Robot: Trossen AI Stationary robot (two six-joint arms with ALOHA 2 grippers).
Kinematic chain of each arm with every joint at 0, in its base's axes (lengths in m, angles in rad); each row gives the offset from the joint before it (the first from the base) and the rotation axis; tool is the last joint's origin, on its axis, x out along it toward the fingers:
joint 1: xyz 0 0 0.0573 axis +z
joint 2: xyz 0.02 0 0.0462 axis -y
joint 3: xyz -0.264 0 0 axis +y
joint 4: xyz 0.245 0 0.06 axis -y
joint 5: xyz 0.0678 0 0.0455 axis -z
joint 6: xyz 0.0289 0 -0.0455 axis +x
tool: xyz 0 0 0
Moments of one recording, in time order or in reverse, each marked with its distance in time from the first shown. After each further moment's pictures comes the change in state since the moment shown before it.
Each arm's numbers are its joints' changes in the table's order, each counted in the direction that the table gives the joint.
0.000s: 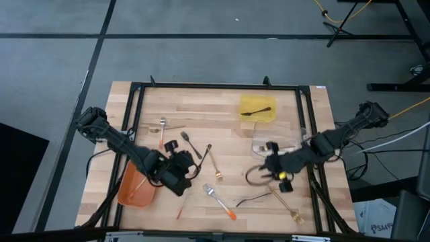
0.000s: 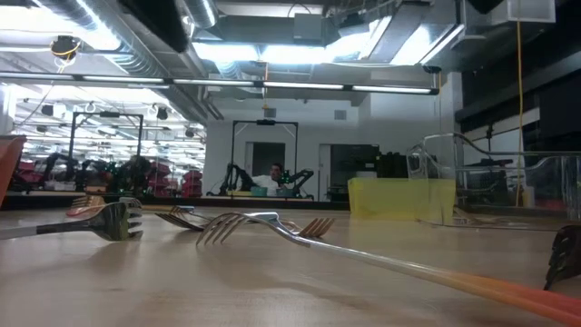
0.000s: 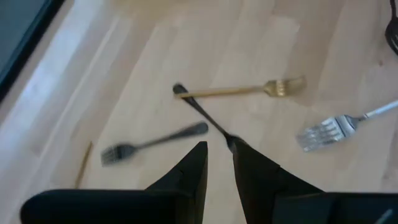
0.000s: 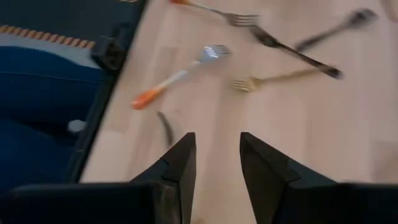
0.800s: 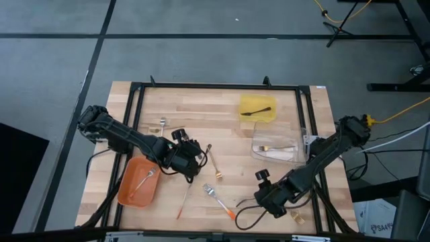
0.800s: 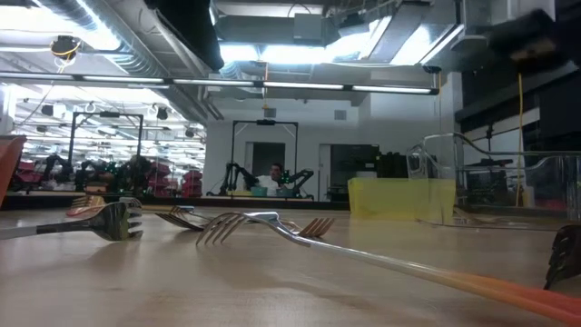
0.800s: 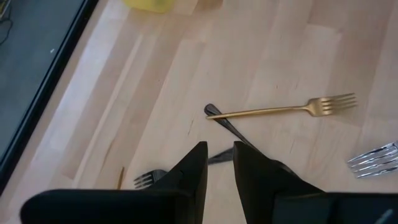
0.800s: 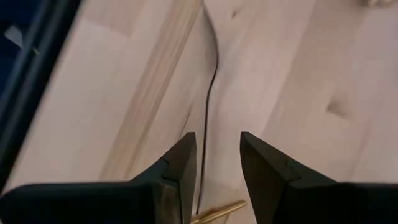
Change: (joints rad) left arm 0.146 0.000 0.000 0.047 0.003 0.205; right arm 0.182 -0.427 0.001 0.025 -0.001 0.000
